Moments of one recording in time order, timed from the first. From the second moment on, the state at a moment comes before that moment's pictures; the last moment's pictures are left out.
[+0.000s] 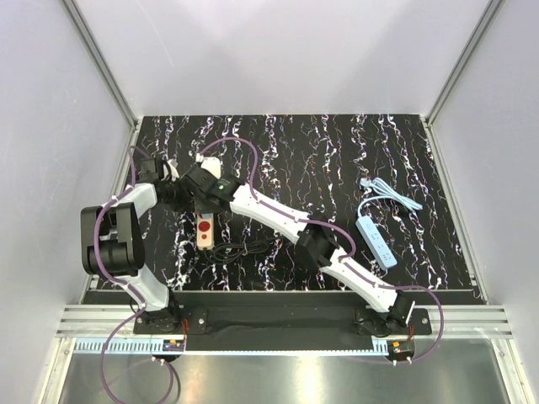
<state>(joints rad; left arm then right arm) 0.12 1.67 0.95 -0.36 0.47 -0.40 1.06 2.69 2.75 -0.95 0.28 0.80</state>
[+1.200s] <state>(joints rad) 0.12 1.64 0.88 -0.44 0.43 -0.38 1.17 2.23 2.51 -0.74 0.51 0.54</state>
